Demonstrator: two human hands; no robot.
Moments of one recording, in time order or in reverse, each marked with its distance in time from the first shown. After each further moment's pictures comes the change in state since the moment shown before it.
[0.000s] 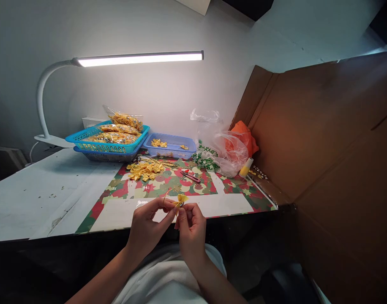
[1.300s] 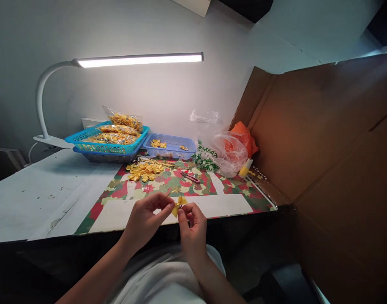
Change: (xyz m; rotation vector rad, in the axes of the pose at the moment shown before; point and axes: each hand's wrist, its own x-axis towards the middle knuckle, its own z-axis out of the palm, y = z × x) left_hand 0.015 -0.001 -0.011 0.024 -0.132 -0.194; right_hand 0.003 -0.007 -0.004 -0.149 0.036 -0.065
